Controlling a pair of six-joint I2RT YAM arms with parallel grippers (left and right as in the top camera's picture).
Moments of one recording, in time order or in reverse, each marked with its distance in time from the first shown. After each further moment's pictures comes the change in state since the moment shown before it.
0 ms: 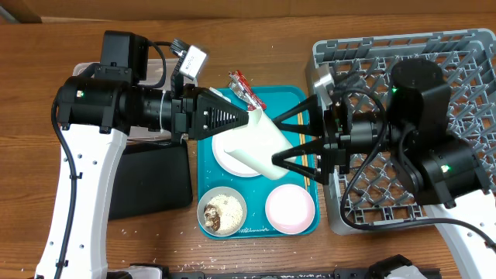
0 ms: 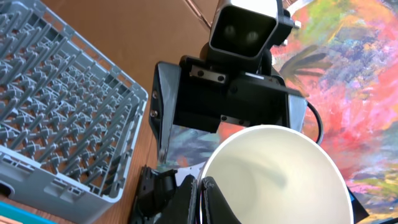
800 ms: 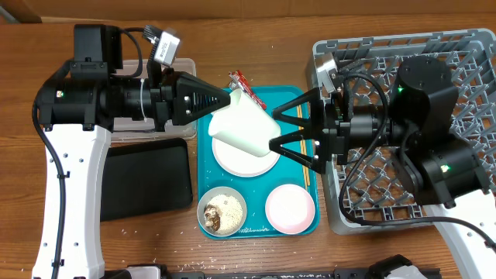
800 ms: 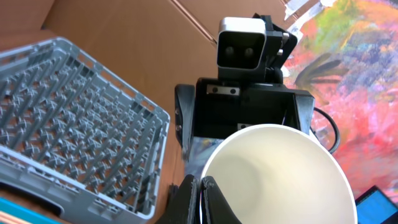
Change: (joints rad) left arm 0.105 0.000 0.000 0.163 0.024 -0.038; right arm 0.012 0.000 0.000 0.096 0.072 0.169
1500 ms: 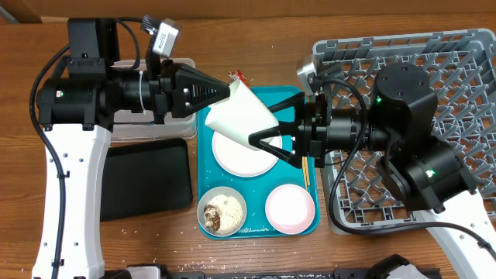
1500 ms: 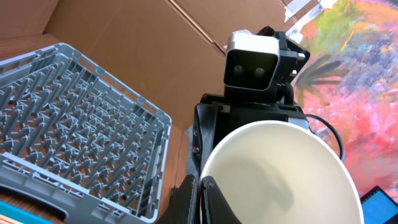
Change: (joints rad) left arm 0.001 0.000 0.000 0.119 0.003 -0.114; right arm 0.111 0.010 0.000 0.032 0.159 -0.002
